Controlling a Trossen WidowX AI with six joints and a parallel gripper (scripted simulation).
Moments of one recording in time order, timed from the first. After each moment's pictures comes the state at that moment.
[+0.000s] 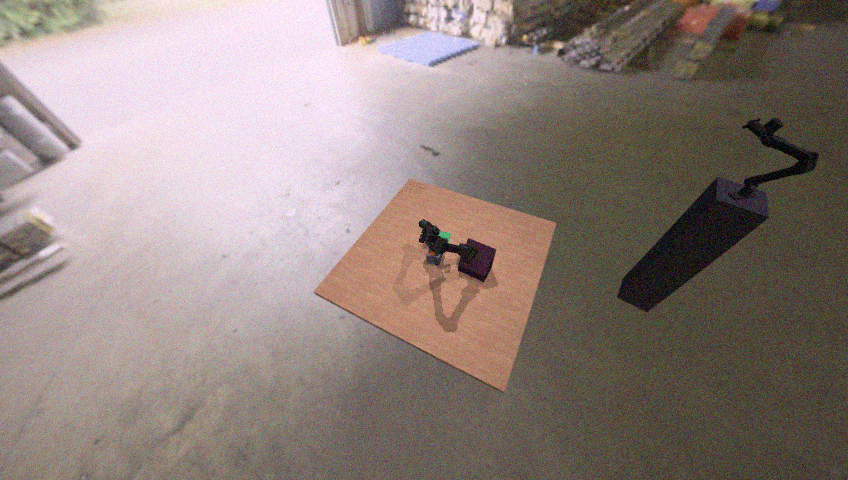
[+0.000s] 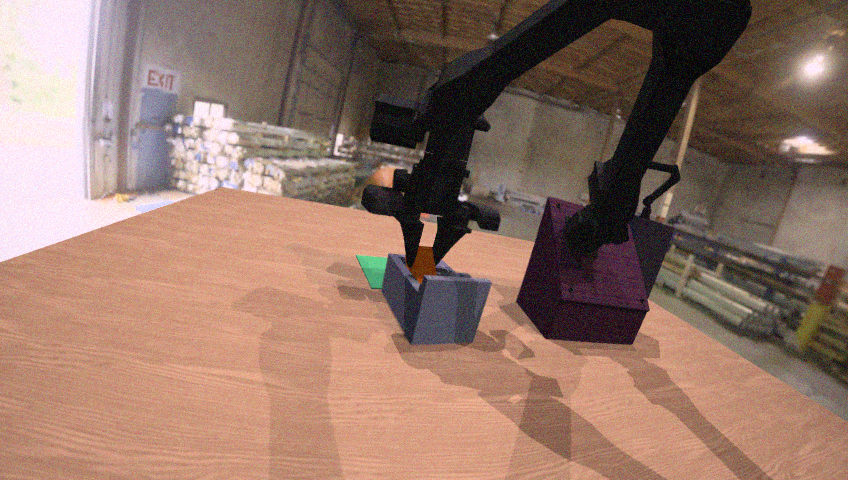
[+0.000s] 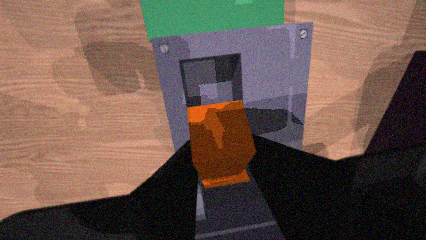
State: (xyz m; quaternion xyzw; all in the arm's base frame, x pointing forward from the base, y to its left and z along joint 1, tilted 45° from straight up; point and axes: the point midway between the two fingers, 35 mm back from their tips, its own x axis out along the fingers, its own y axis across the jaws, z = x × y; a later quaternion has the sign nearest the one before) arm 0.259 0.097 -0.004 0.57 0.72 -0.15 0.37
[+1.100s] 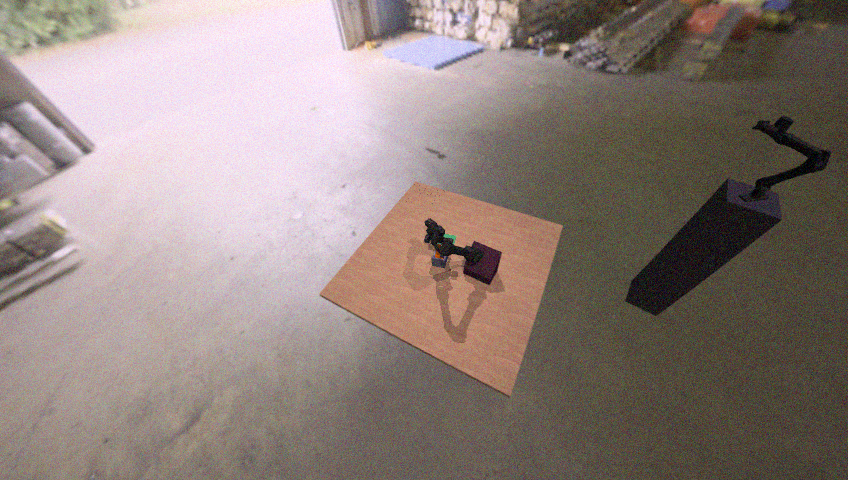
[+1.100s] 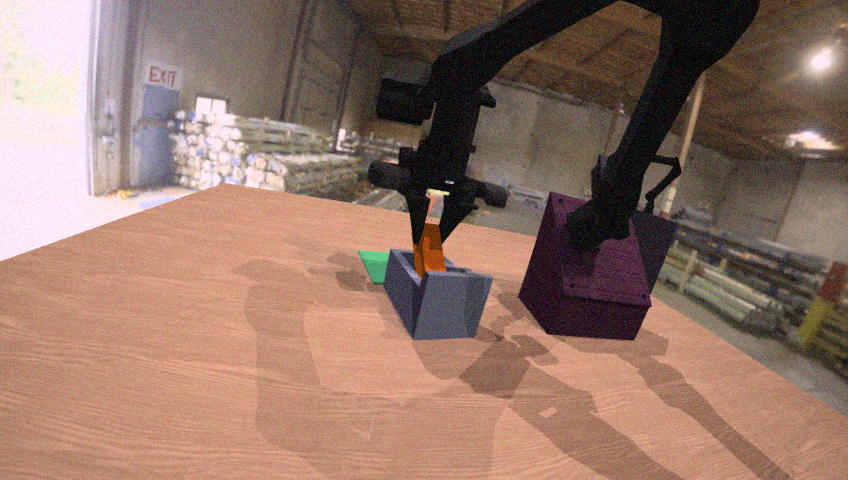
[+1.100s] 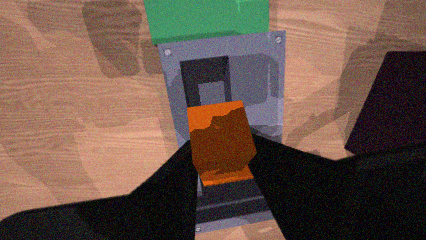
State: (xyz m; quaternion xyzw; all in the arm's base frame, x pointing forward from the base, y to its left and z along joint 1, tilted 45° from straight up) arm 0.260 0.078 0.013 0.57 0.72 -0.15 0.37
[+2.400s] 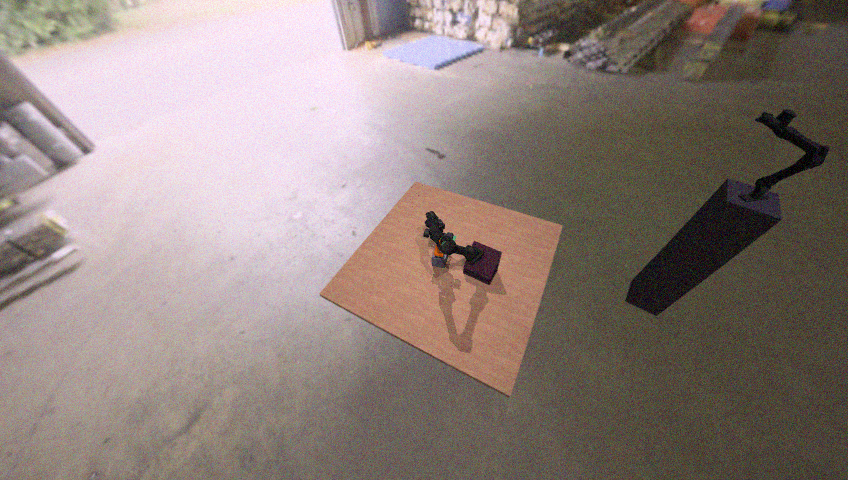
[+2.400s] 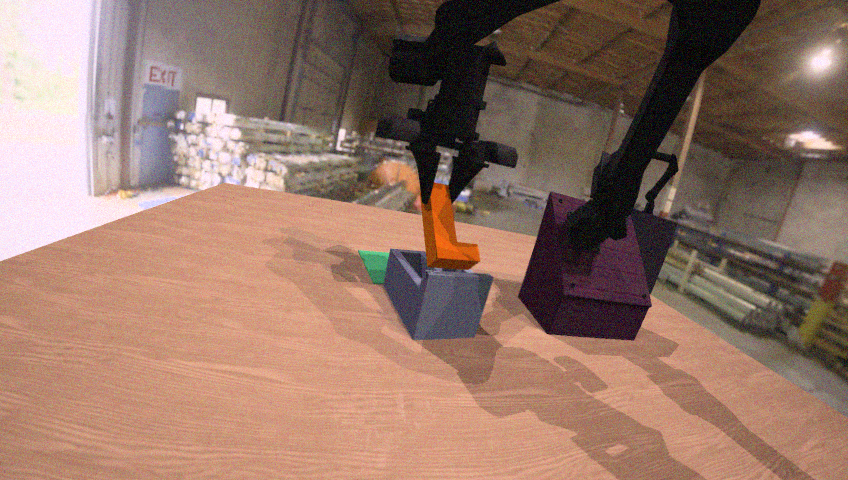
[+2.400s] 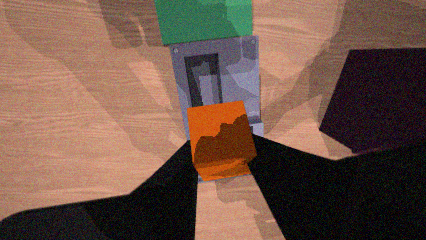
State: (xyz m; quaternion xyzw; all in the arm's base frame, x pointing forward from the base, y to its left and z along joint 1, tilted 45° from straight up) arm 0.265 0.038 0.055 0.57 0.72 -0.15 0.37
